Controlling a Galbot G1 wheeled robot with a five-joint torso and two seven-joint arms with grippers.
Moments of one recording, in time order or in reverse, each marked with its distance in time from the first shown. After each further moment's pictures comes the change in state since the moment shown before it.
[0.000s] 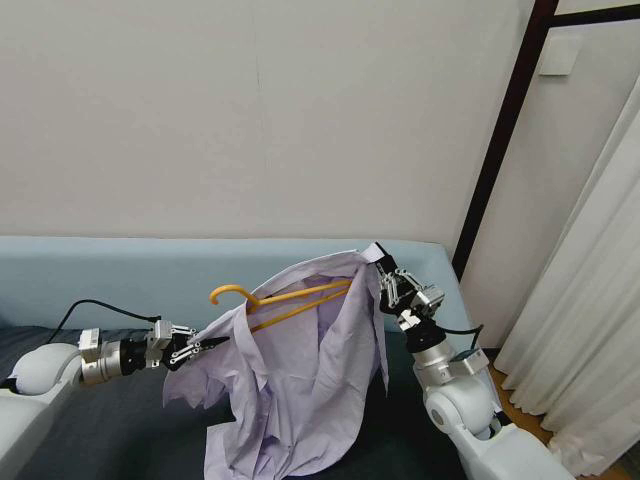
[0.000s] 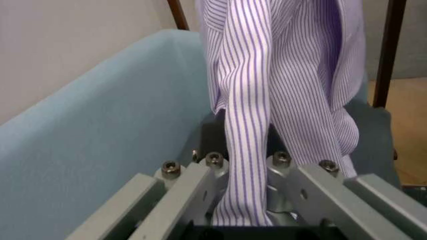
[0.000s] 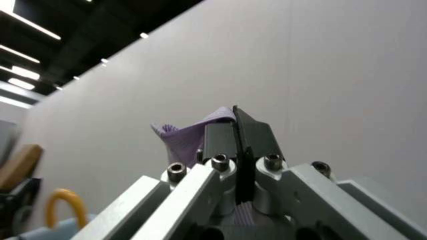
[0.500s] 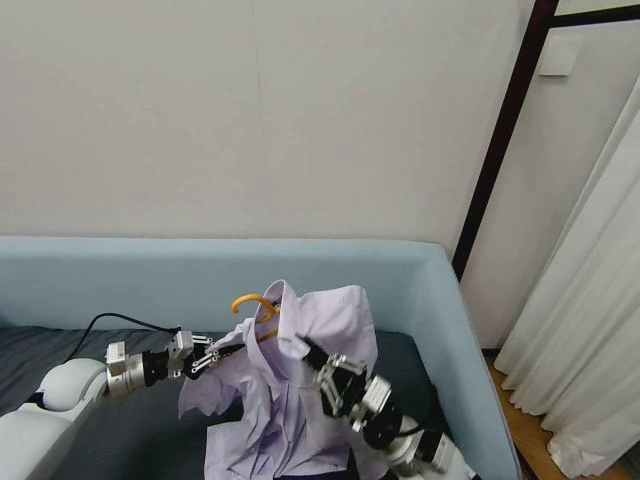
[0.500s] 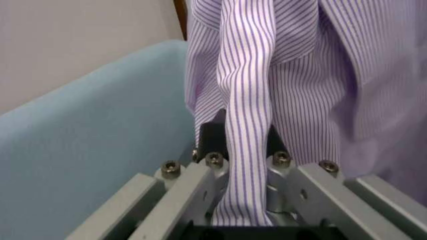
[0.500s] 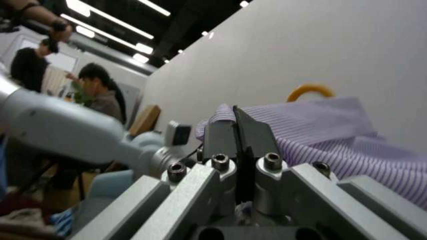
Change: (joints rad) left arm 0.056 -0.041 0.022 -0.061 -0.048 0.020 -0.103; right arm -0.174 0.007 -0.169 -0.059 -0.161 0.109 -0.298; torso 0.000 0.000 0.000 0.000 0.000
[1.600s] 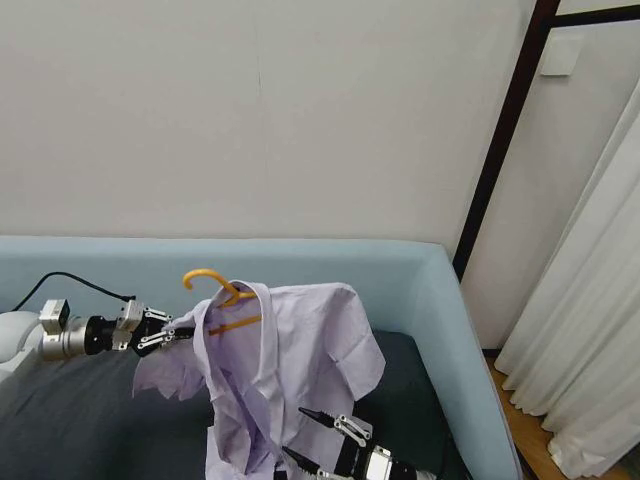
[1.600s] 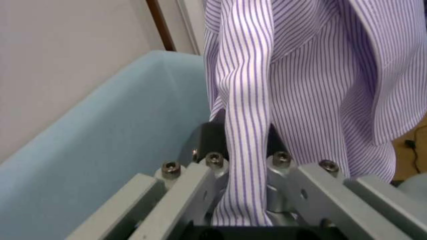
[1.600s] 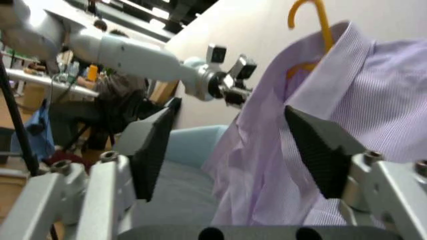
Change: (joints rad) left arm -0.232 0.125 -0.025 0.140 -0.078 0.077 0.335; right arm -0.151 -0.195 0.091 0.129 0.061 -0.050 -0.046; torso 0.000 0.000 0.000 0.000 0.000
